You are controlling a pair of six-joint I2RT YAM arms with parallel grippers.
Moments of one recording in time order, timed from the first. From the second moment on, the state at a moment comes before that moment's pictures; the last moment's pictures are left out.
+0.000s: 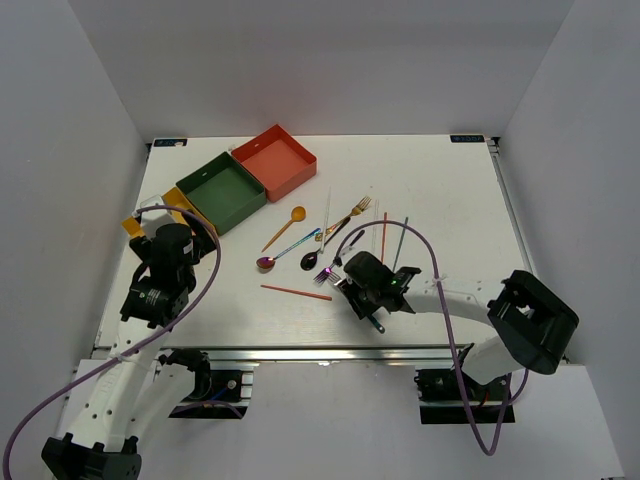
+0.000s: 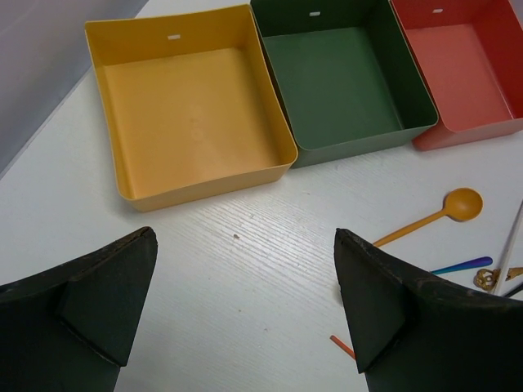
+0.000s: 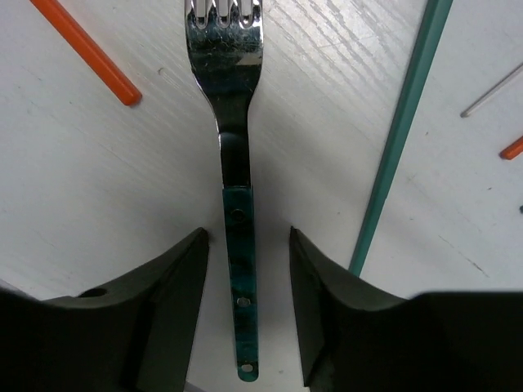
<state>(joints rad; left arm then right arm) -0.26 0.72 0.78 -0.53 -0.60 -0.45 0.96 1.47 0.71 -0.29 0.12 0.18</state>
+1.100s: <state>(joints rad) -0.37 0.83 0.55 0.29 0.39 -0.90 0.95 1.25 1.00 -0.28 -0.02 0.31</state>
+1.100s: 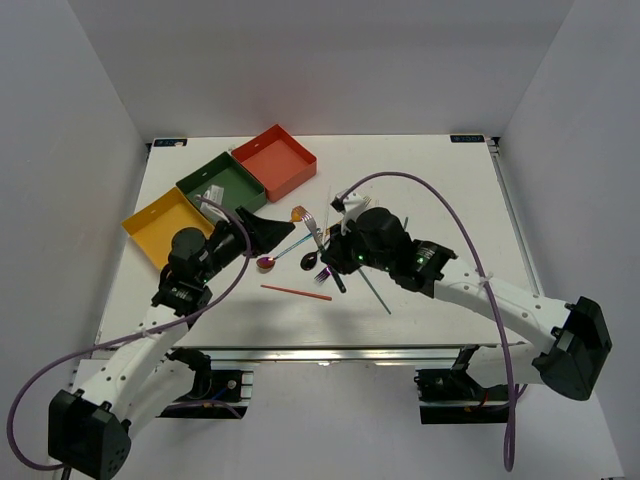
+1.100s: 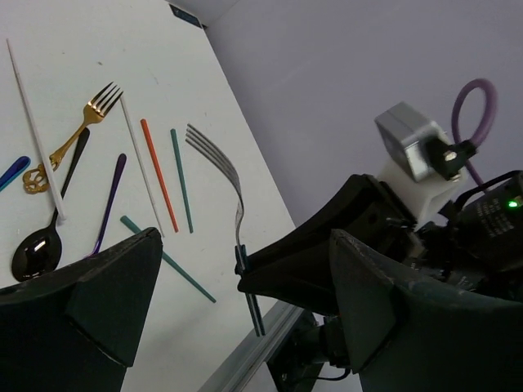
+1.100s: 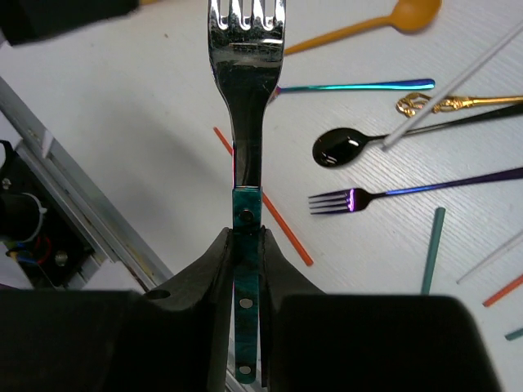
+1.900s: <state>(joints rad) -0.47 1.06 0.60 0.33 0.36 -0.88 0.99 1.40 1.15 -0.22 -0.08 0.32</state>
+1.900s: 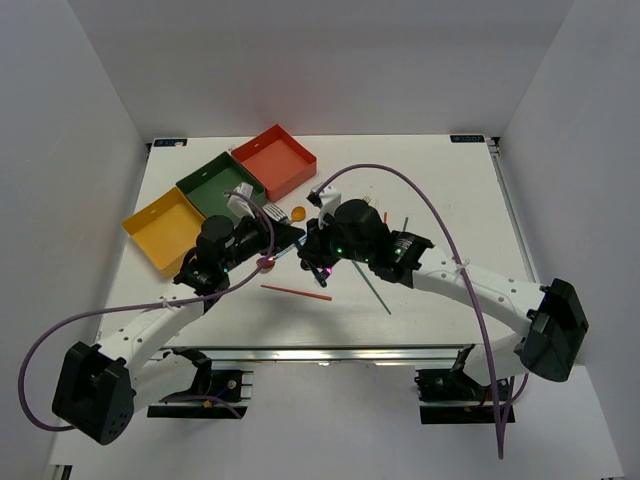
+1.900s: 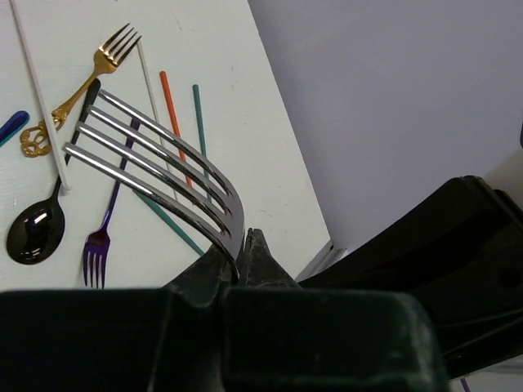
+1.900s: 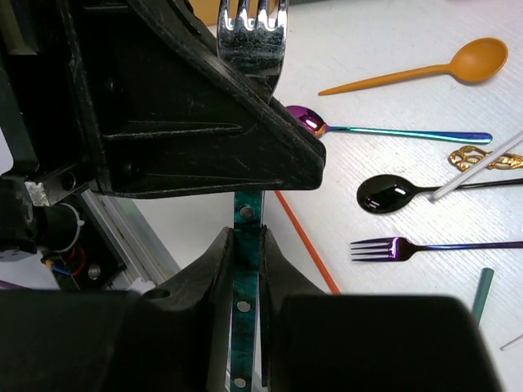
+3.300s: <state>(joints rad) 0.29 1.66 1.15 -0.37 -0.32 -0.92 0.69 1.01 0.75 -0.11 -0.21 0.31</state>
